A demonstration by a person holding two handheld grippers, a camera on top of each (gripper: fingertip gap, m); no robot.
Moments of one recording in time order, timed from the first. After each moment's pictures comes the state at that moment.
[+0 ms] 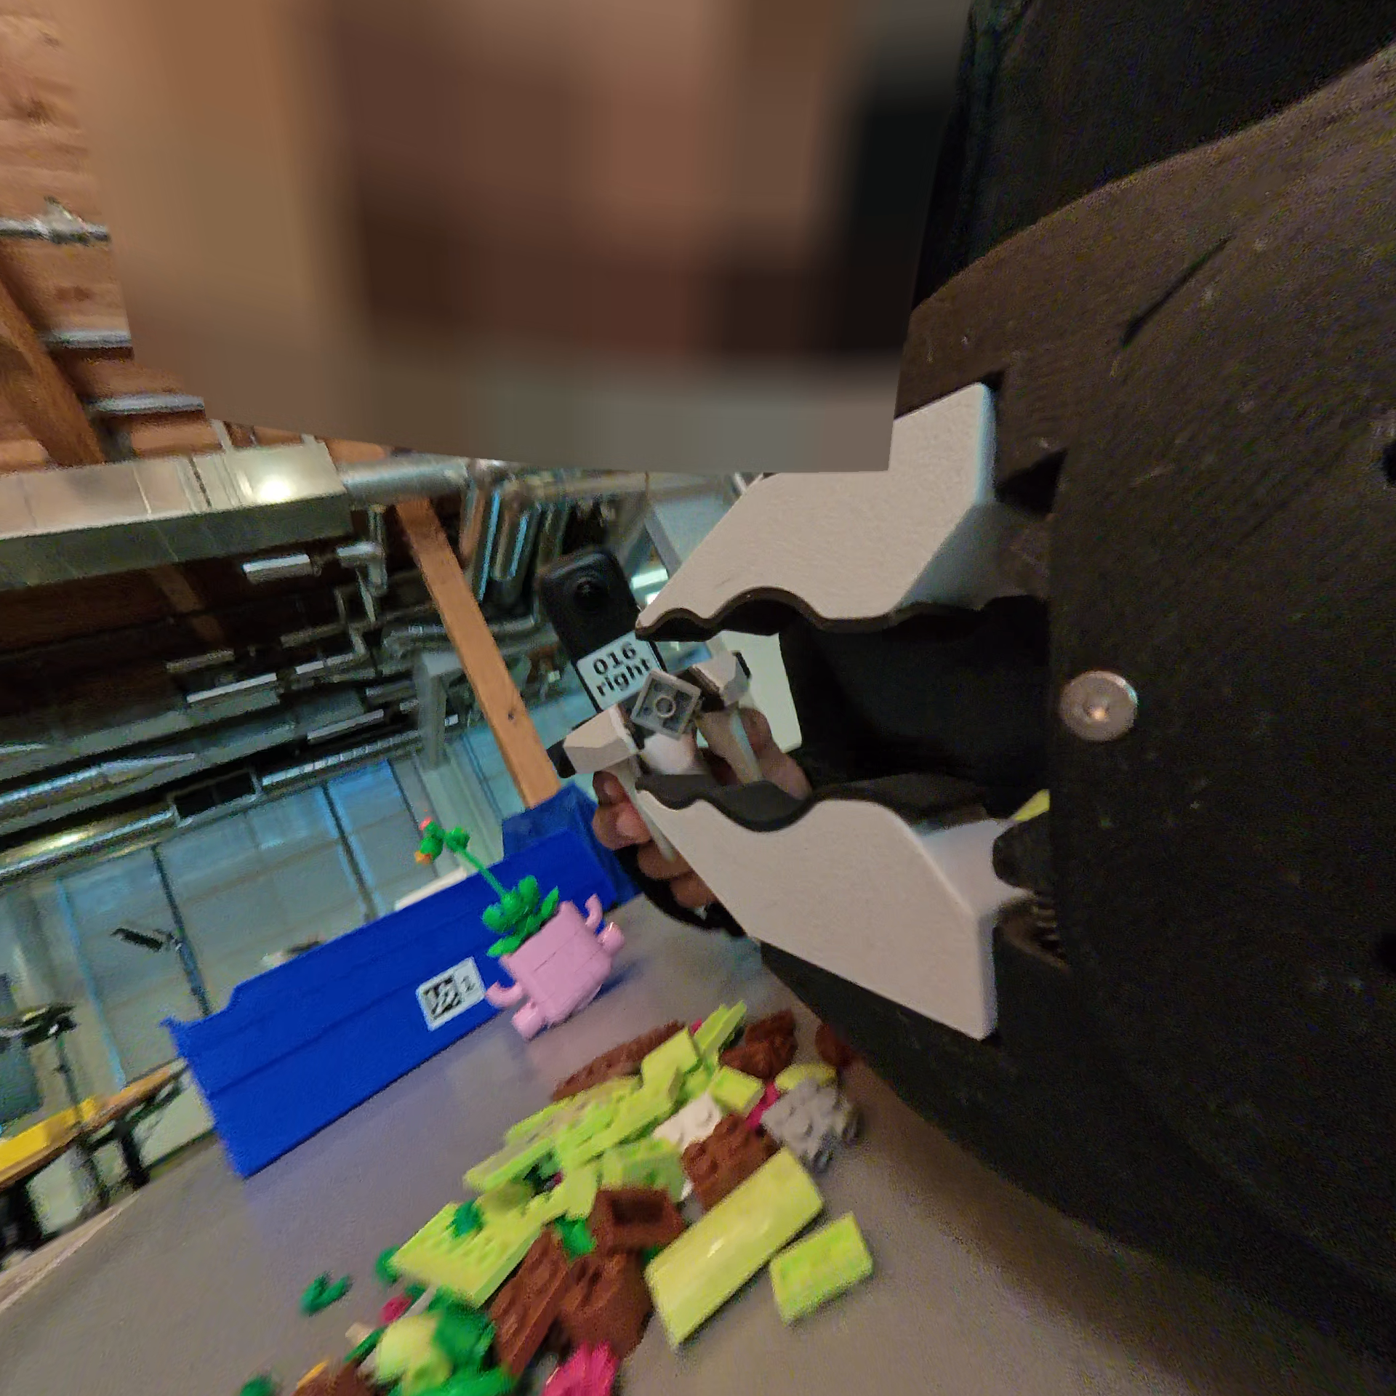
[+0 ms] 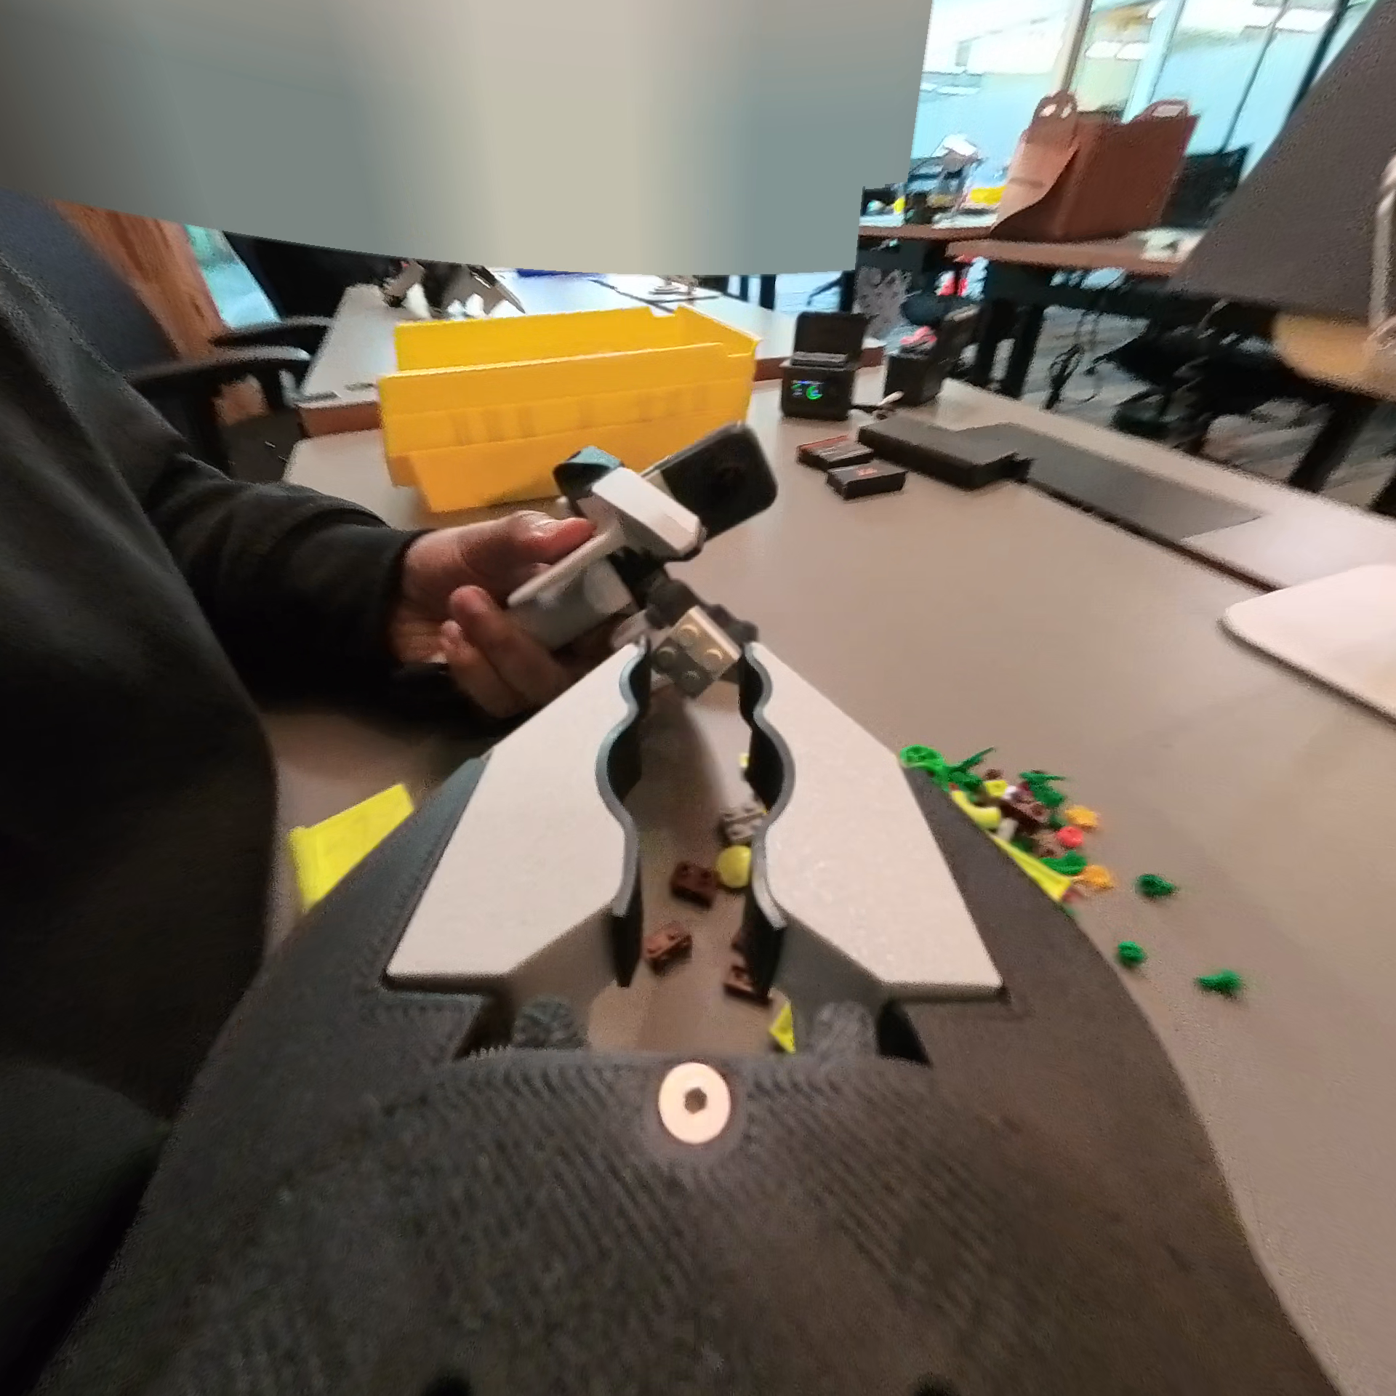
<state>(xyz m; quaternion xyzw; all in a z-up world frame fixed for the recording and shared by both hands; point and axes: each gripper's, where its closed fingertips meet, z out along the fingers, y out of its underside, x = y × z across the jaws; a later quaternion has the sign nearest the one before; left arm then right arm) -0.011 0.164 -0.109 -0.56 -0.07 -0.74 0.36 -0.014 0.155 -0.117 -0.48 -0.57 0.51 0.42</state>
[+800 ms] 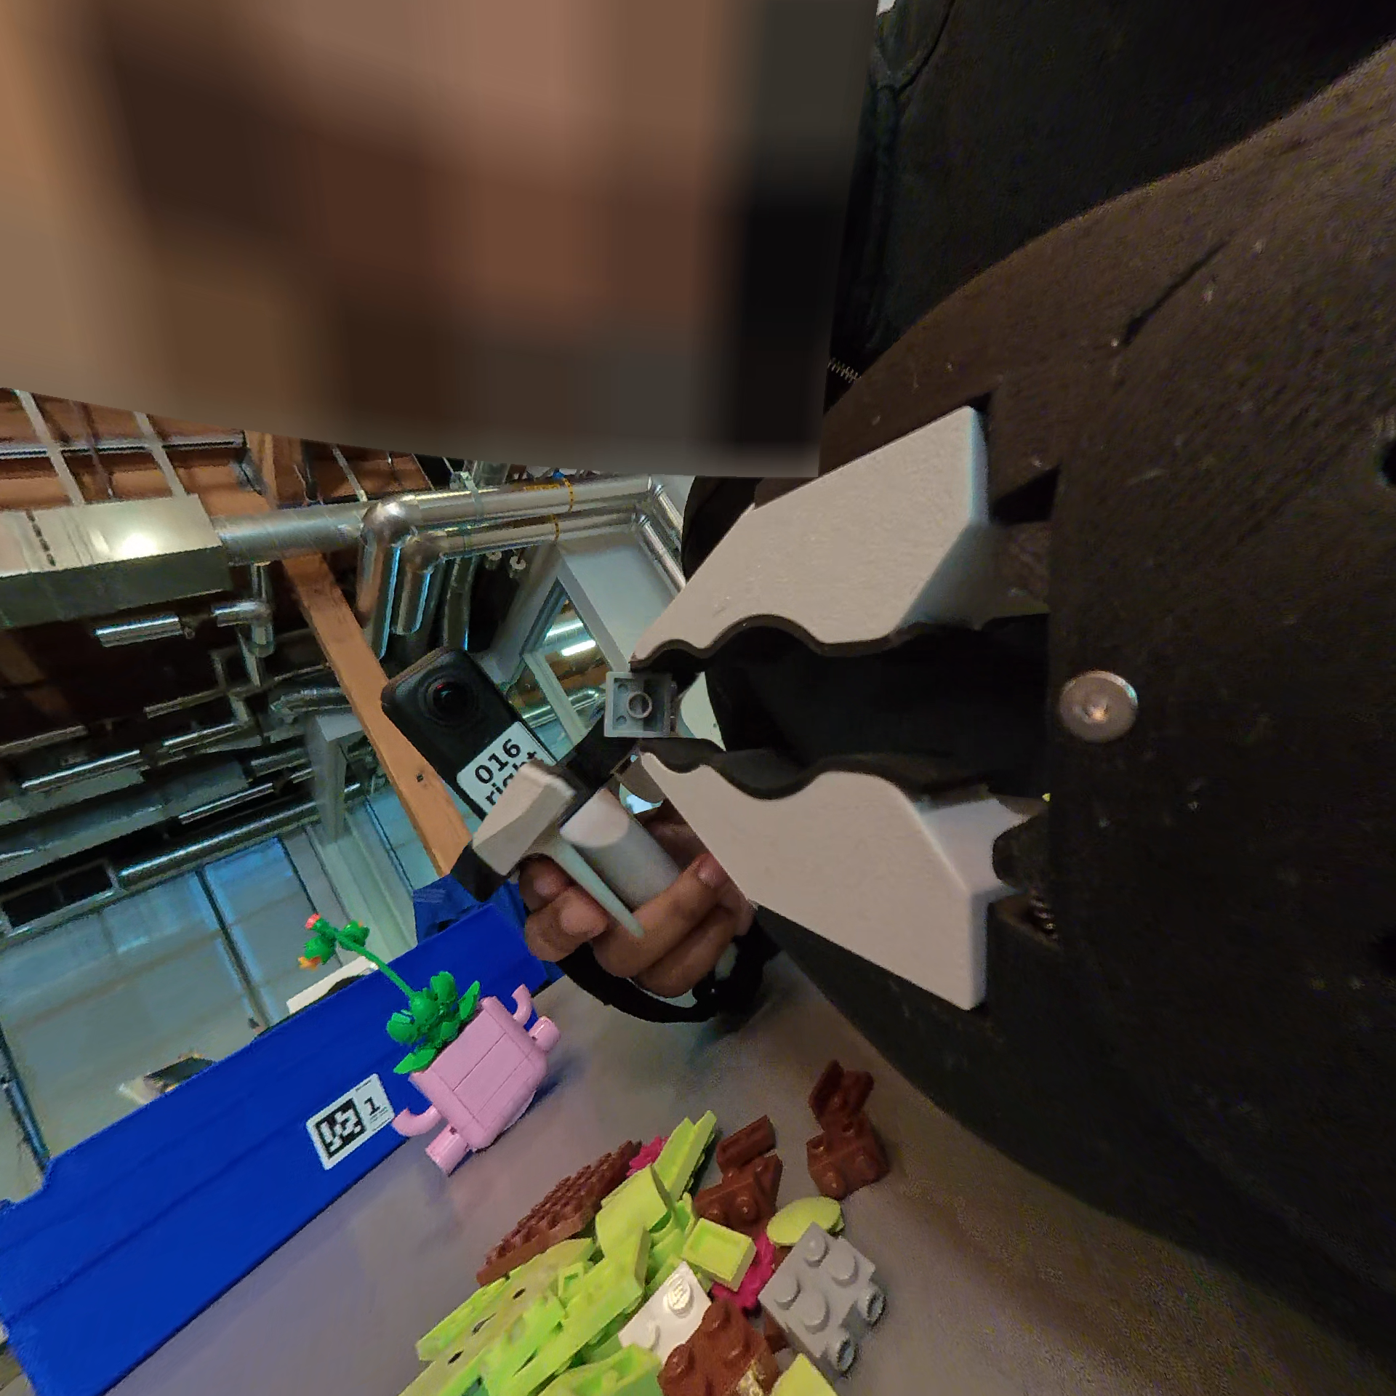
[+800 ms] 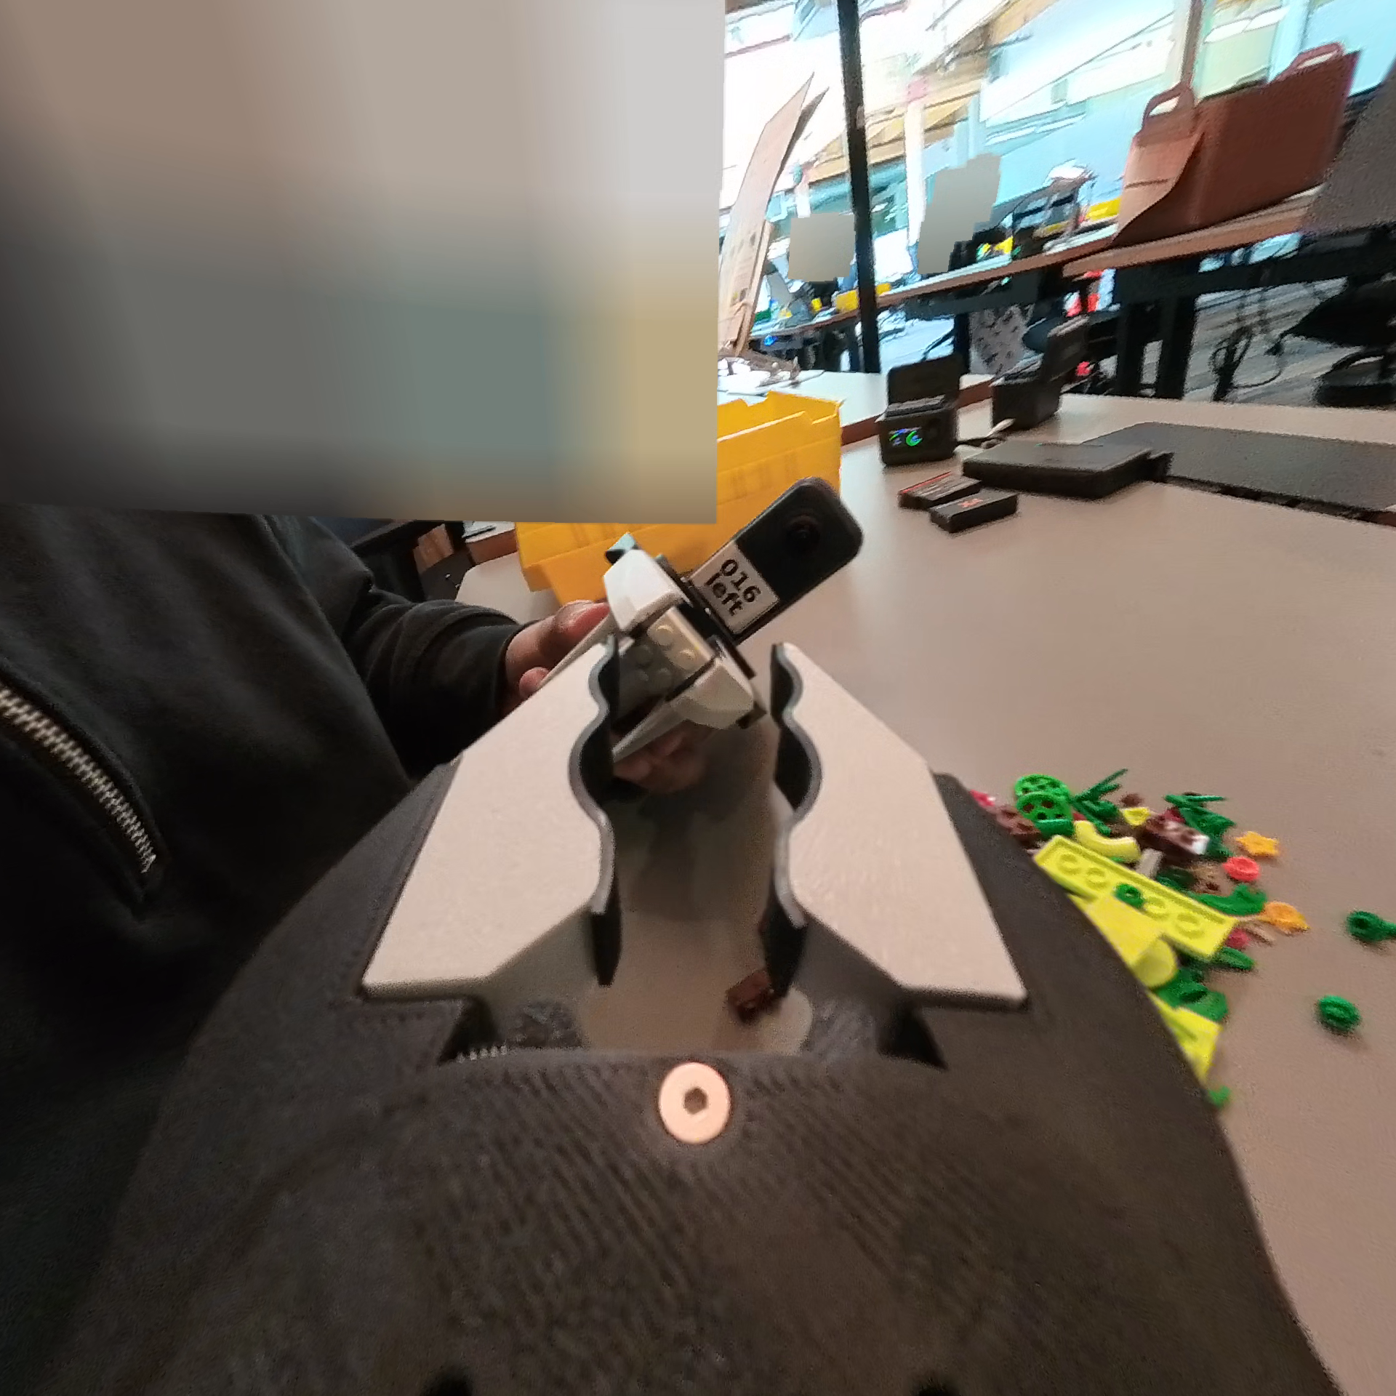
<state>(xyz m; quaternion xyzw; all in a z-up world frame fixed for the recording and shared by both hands) 0.012 0.143 -0.100 -0.54 0.00 -0.77 0.33 -0.010 0.145 -0.104 -0.48 -0.52 0.63 0.33</state>
